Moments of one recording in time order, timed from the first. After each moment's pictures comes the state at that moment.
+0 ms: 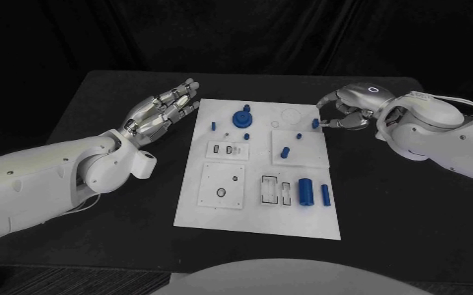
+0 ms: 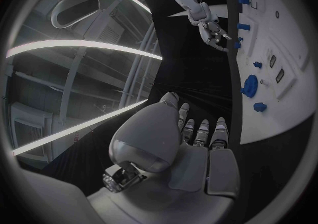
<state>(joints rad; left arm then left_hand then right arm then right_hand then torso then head) 1.20 -0.94 -0.21 1.45 -0.17 0.13 0.68 1.50 0.28 -0.13 0.27 0.59 0.38 0.00 0.08 0.05 0.03 -0.04 0.01 0.01 0.02 0.07 0.00 0.00 0.17 0.04 0.16 0.02 0.01 1.31 -1.02 -0.21 1.45 -1.61 -0.36 0.00 1.25 -0.09 0.20 0.16 0.16 0.73 0.10 0.14 0.30 1.47 0.01 1.57 1.31 1.47 -0.06 1.56 1.31 0.09 1.41 0.05 1.27 1.31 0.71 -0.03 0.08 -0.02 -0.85</state>
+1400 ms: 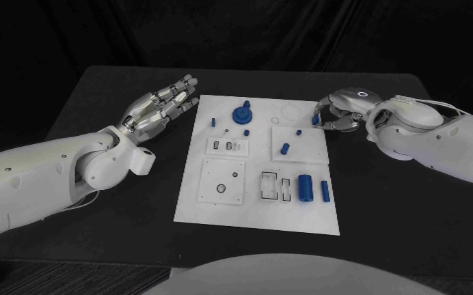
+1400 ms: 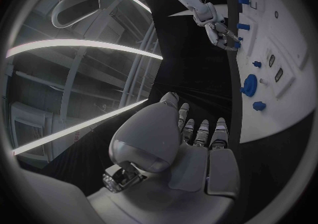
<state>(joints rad) 1.19 -0.94 -0.21 1.45 -0.17 0.14 0.68 1.50 0.28 -0.12 0.27 0.59 0.38 0.00 0.08 0.05 0.03 -0.04 0.01 0.01 0.01 0.07 0.00 0.00 0.17 0.03 0.17 0.02 0.01 1.25 -0.94 -0.21 1.35 -1.61 -0.36 -0.01 1.29 -0.08 0.19 0.16 0.23 0.76 0.09 0.30 0.38 1.47 0.01 1.57 1.31 1.47 -0.06 1.50 1.31 0.09 1.40 0.05 1.20 1.31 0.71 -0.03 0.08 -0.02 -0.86</state>
